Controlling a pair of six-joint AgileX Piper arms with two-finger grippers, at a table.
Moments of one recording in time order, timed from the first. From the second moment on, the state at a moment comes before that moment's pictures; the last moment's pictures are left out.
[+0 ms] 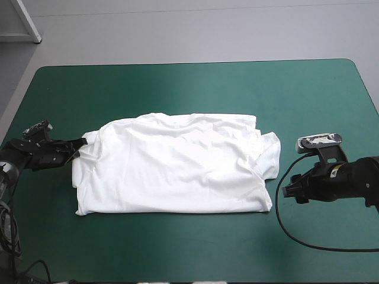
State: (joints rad) left arm 0.36 1.60 -0.94 -0.70 0.55 0.49; right arm 0.17 1.00 -1.01 0.15 1.19 -0.08
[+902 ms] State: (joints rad) left arm 0.01 1.42 -0.85 -1.02 0.61 0.87; right arm 0.17 1.00 -1.01 0.15 1.11 -0.09
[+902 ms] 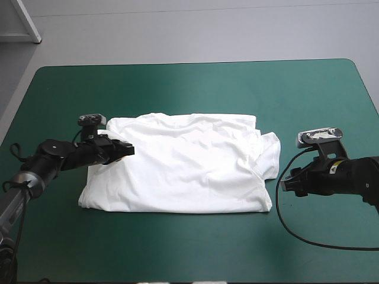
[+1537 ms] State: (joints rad) left arm -0.19 1.52 -0.84 -0.92 0.55 0.83; right arm 0.17 1.00 -1.01 0.15 1.10 -0.11
